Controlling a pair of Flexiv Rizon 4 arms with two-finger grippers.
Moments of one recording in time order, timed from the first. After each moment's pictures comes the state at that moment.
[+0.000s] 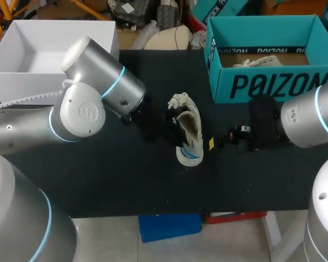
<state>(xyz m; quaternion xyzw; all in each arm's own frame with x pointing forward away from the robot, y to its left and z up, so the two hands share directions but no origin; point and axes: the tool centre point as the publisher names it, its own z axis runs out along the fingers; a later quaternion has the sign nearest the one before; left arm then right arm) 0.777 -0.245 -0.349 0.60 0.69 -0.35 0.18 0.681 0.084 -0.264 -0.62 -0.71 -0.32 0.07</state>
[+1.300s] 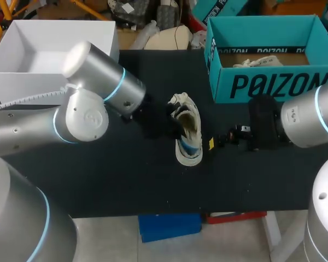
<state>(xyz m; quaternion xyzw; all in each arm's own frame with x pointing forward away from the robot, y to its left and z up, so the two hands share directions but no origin) 0.822 -0.241 -0.369 0.58 0.73 -0.30 0.22 0.681 0.084 -0.264 -0.62 -0.71 -0.32 0.07</state>
